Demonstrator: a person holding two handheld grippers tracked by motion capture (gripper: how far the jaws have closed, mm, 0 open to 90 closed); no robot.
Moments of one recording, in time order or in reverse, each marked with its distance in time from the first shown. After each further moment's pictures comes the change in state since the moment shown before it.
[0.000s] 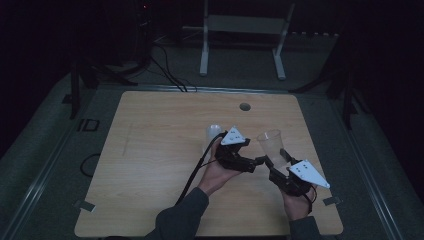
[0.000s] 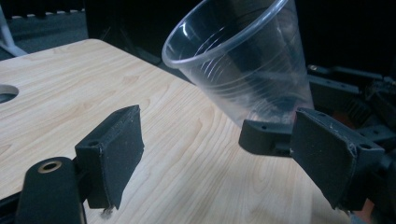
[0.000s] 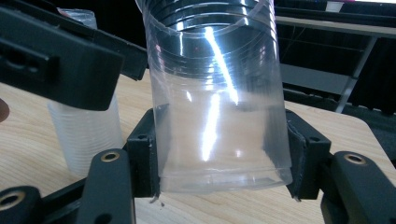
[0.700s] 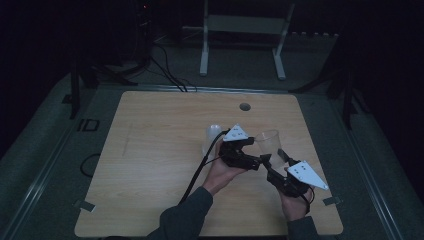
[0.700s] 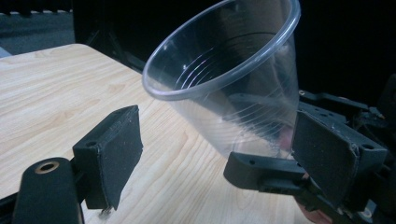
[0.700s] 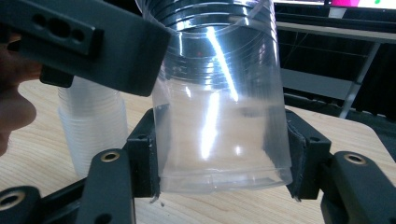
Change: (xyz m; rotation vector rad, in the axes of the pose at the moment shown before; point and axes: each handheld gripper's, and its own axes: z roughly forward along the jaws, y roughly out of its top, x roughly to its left) left arm -0.002 0.007 0.007 -0.028 -0.048 -0.047; right arm 0.007 0.001 0.000 -0.022 0.011 0.000
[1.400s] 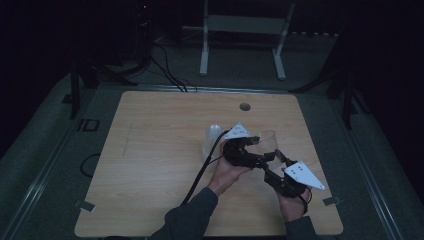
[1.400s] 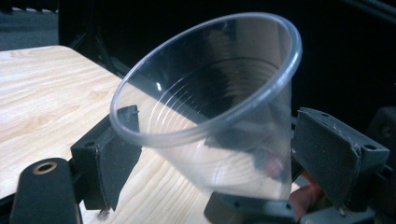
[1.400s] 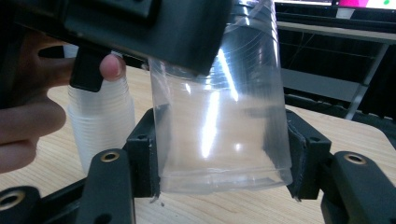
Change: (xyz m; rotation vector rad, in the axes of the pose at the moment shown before) left arm 0.001 0.000 0.011 -0.057 -0.061 -0.084; right arm 0.006 -0.001 0.003 0.001 0.021 -0.009
